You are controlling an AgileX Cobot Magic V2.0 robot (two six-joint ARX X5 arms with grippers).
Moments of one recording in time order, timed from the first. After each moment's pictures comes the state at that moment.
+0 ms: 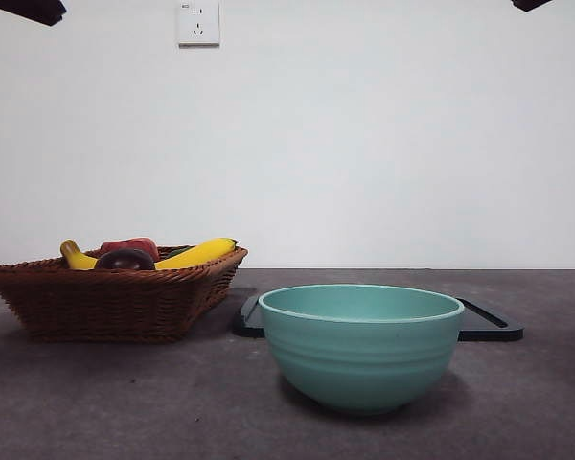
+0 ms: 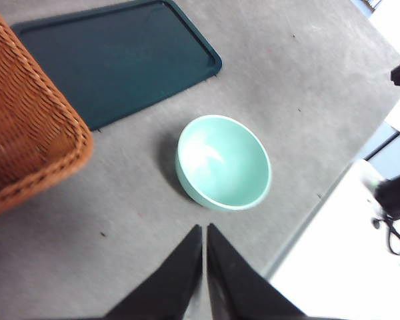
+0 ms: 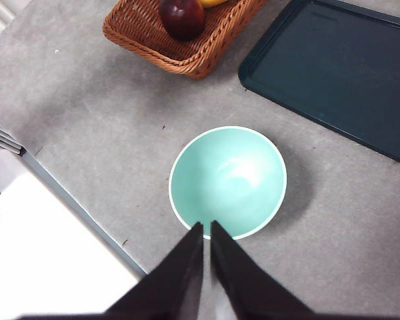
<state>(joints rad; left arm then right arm) -0.35 0.85 0.94 -0.81 0.55 0.02 0.63 0.79 0.94 -0.87 -0.26 0.24</state>
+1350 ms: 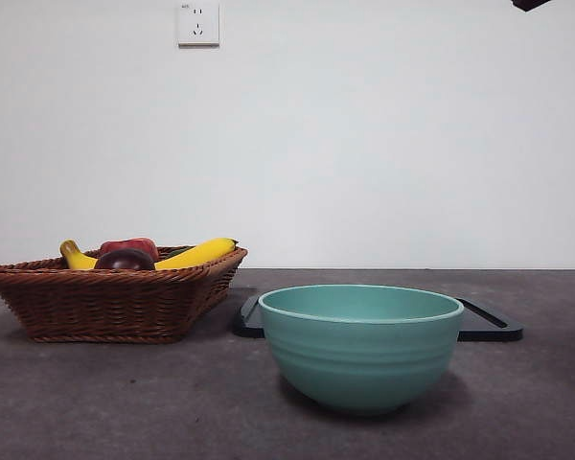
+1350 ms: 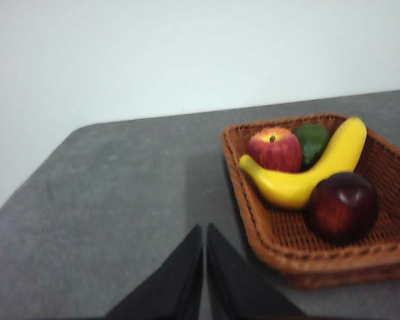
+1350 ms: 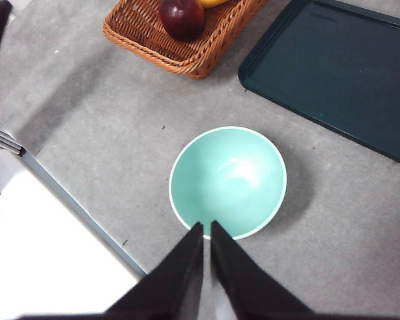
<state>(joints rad) 0.05 0.02 0.04 -0.08 0.10 0.11 0.63 0.79 0.94 -0.86 -0.26 0.24</state>
